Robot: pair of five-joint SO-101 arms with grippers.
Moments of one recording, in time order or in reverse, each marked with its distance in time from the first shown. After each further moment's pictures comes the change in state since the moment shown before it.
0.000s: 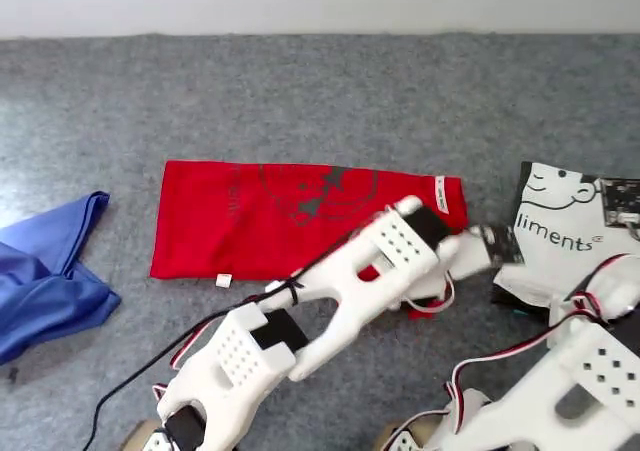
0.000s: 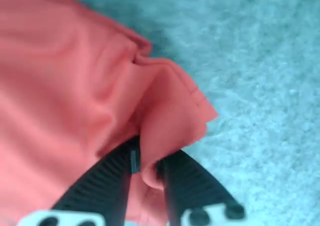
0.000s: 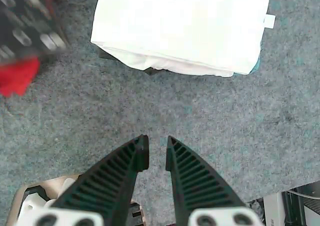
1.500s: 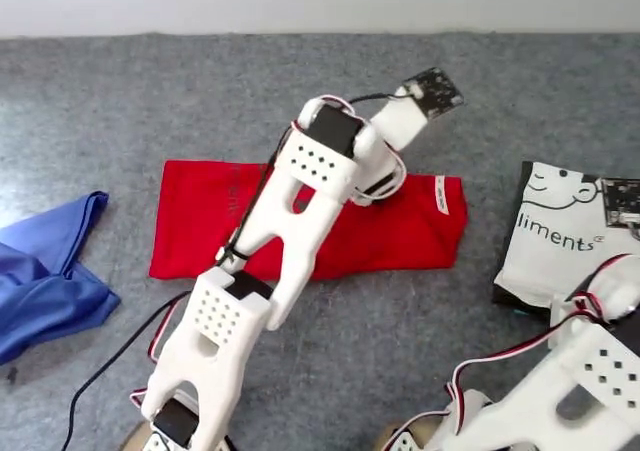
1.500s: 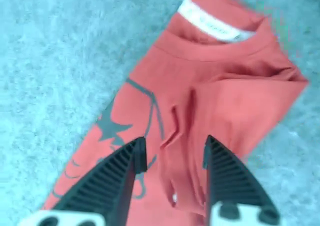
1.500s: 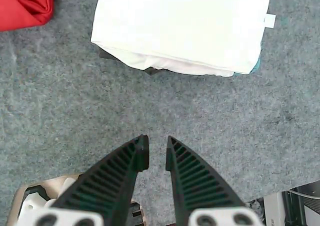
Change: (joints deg) left arm -16.3 6.9 -34.3 6.1 1.4; right arm 0.0 0.0 0.0 0.1 0.0
